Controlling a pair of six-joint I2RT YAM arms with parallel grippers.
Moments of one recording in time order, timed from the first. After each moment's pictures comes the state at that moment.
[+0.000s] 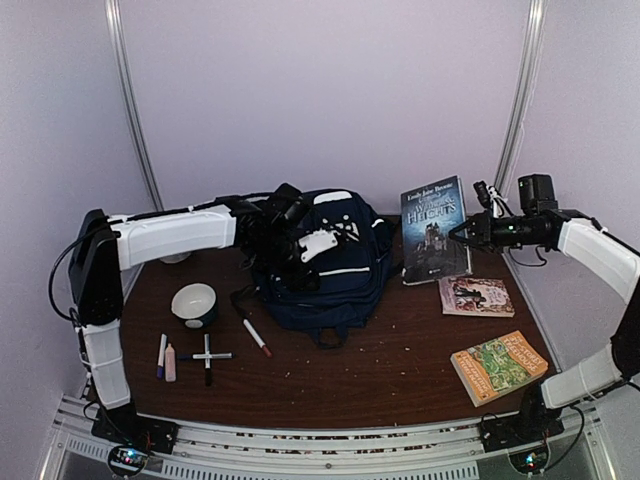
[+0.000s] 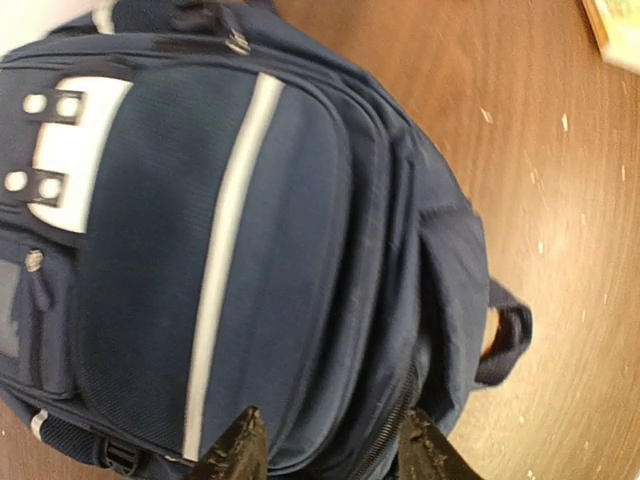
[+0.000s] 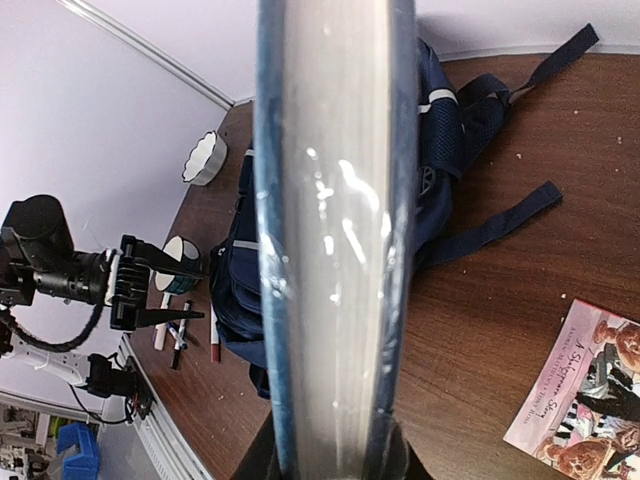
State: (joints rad) left arm -0.82 1.94 1.65 -0.69 0.11 0.43; right arm 0.03 1.33 1.08 -0.46 -0.78 0.24
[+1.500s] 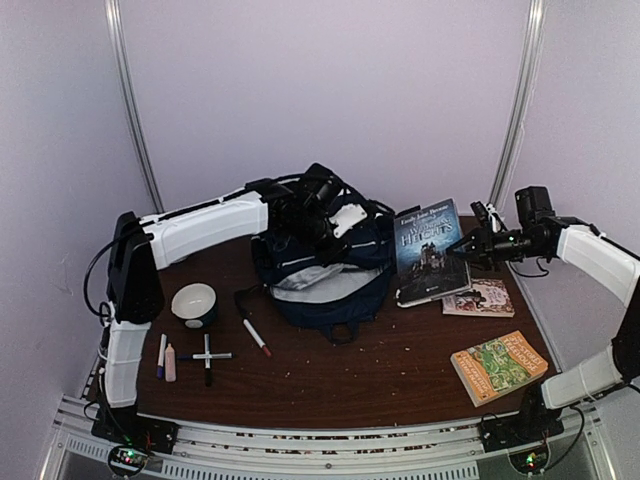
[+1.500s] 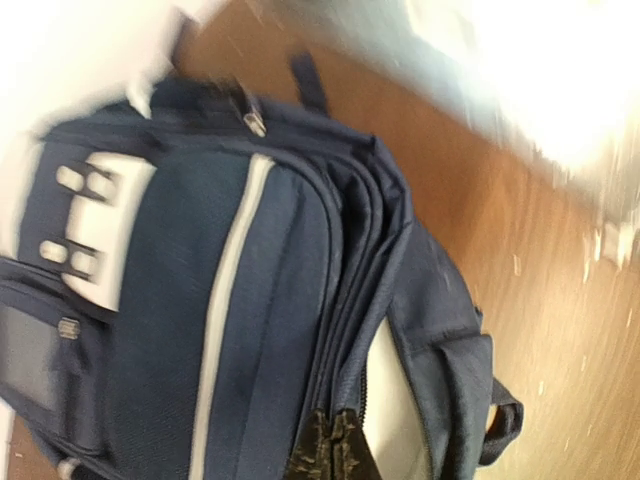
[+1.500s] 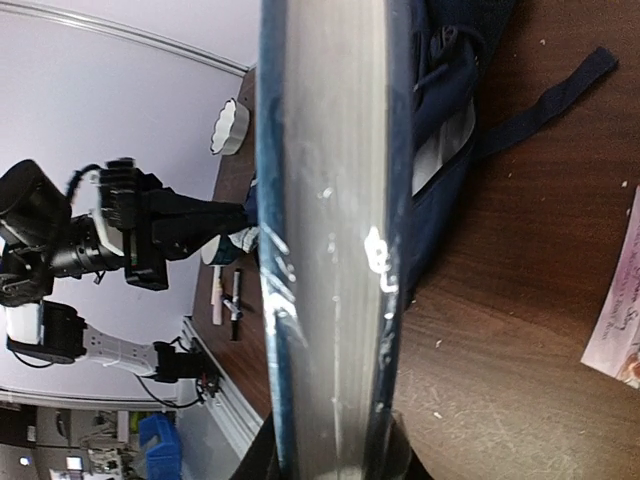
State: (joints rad) left arm -0.87 2.19 2.06 -0.78 0.04 0.29; right arm 0.03 1.31 1.02 -0.55 -0.89 0.33
